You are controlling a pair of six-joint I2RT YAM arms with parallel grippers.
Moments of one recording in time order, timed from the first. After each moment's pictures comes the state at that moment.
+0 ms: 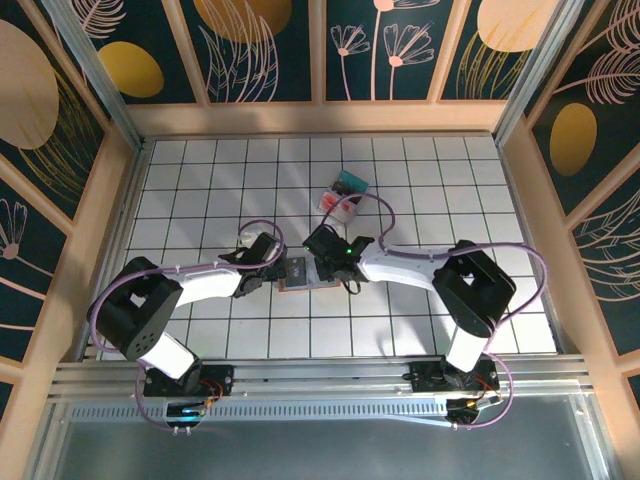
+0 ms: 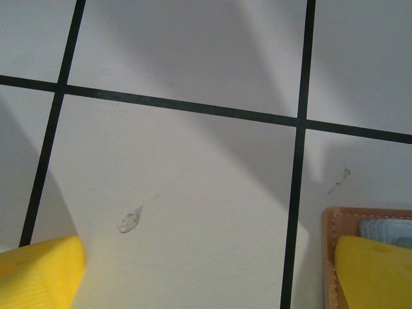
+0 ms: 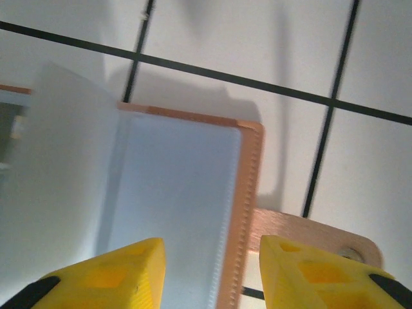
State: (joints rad) left arm -0.66 1.57 0.65 -0.16 -0.37 -0.75; right arm 0.94 1.72 1.04 -0.46 0.27 0.60
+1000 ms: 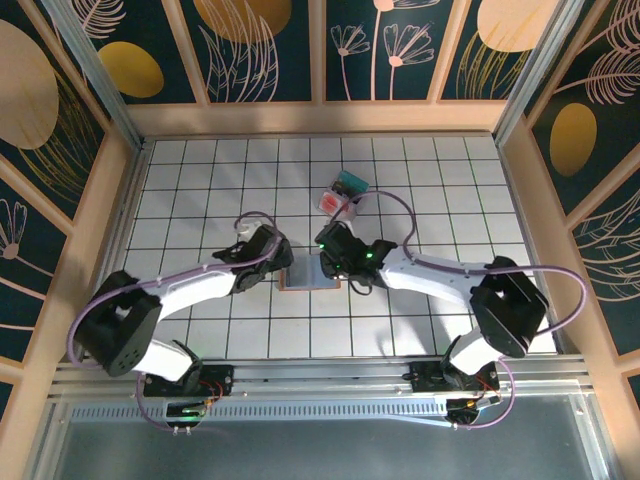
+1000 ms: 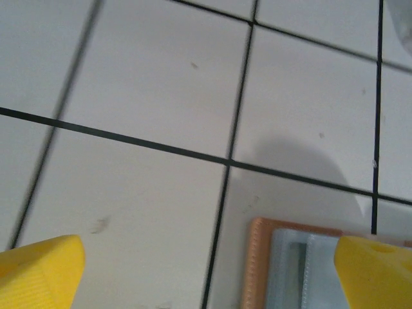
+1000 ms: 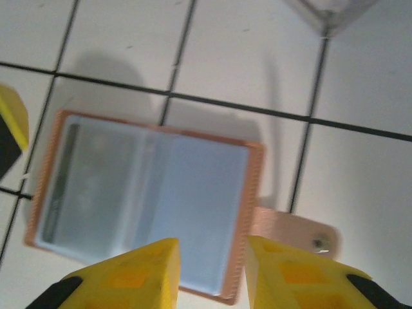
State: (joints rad) left arm -0.67 1.43 0.69 -0.22 -0.38 -0.86; right arm 0.97 1.56 0.98 -0.41 0.24 0.62
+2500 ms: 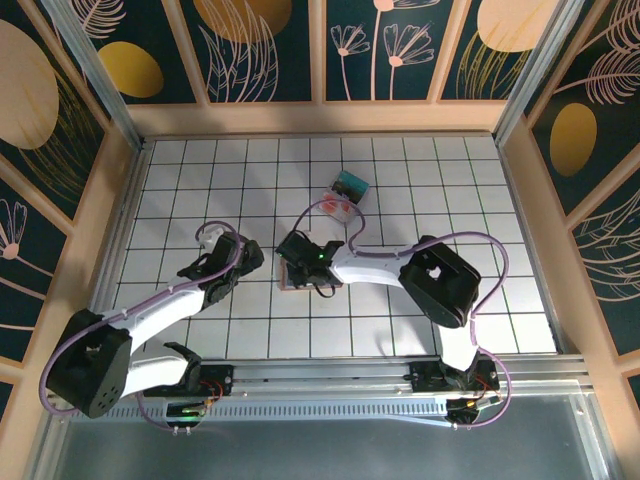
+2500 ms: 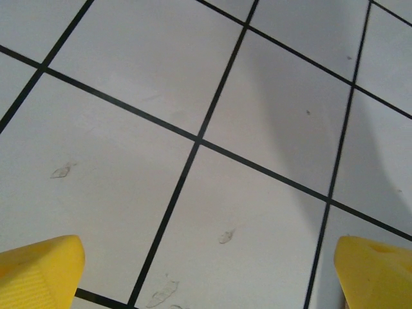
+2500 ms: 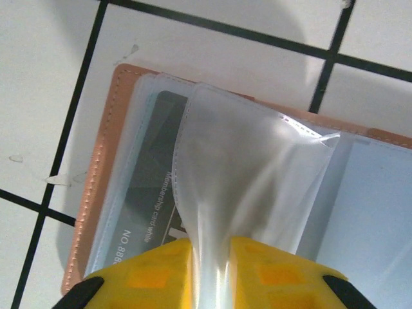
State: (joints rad) left arm -0.51 1.21 0.51 -0.19 -0.35 -0.88; right arm 1.04 1.91 1.21 -0.40 0.19 0.65
